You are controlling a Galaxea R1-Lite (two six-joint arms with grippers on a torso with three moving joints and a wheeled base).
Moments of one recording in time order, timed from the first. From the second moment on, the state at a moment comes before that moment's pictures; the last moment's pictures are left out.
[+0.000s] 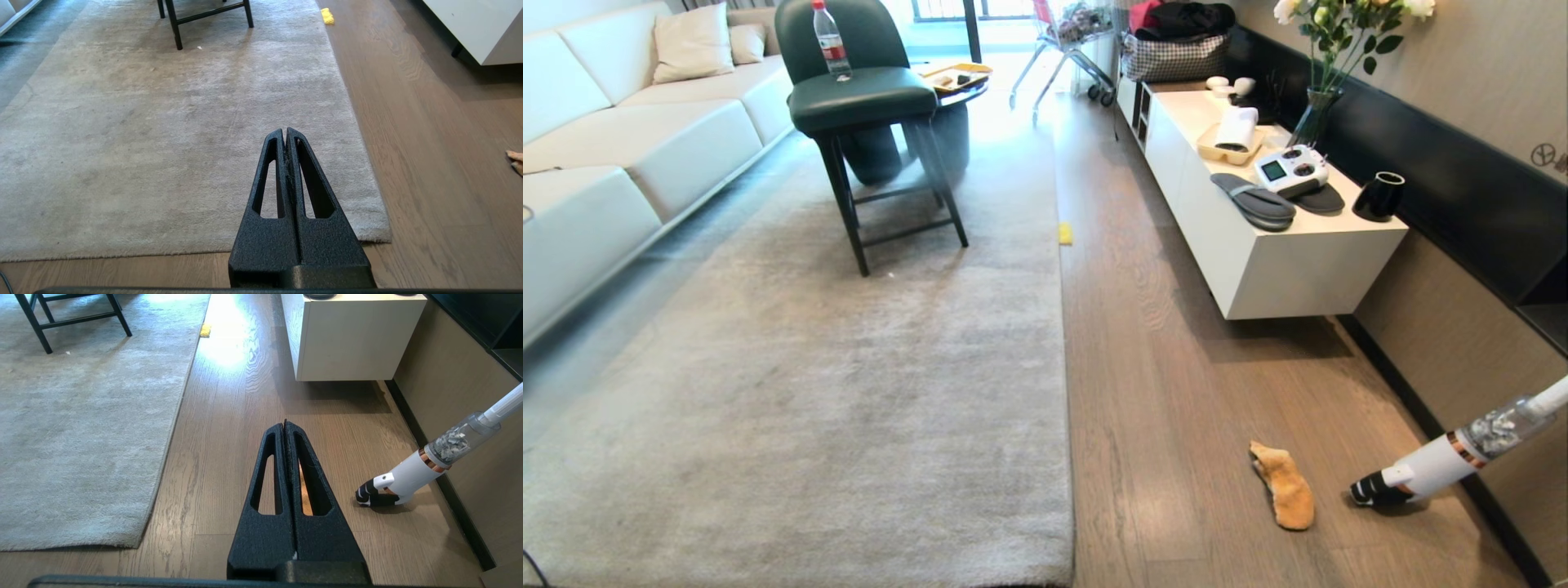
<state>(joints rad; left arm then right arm) -0.01 0.00 0.00 0.00 0.01 0.01 0.00 0.00 0.00 -0.05 0.00 -0.01</state>
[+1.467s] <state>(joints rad) -0.01 0.00 0.00 0.00 0.01 0.01 0.00 0.00 0.00 -0.05 0.00 -0.01</state>
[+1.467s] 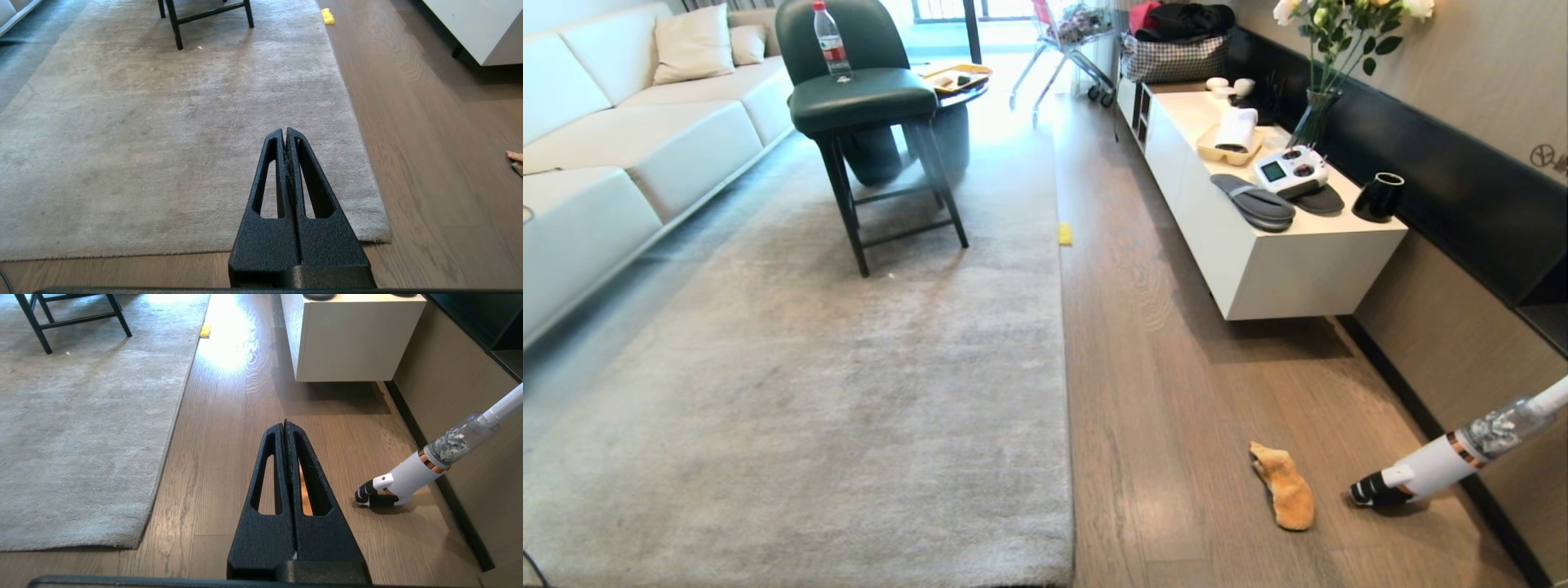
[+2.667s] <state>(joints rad) -0.01 0.00 0.00 0.00 0.01 0.01 0.00 0.00 0.00 -0.05 0.00 -0.01</state>
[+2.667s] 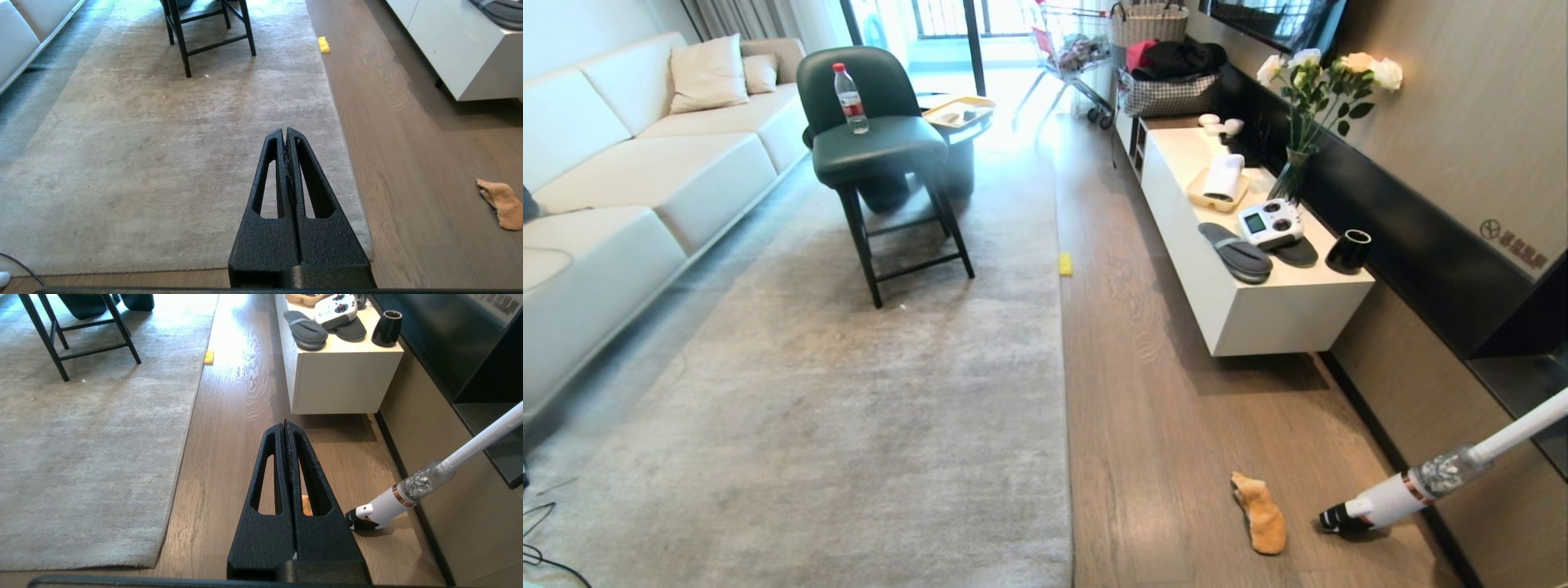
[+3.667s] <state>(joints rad) -0.01 0.00 0.00 0.00 0.01 0.01 0.00 0.00 0.00 -0.05 0.00 -0.01</state>
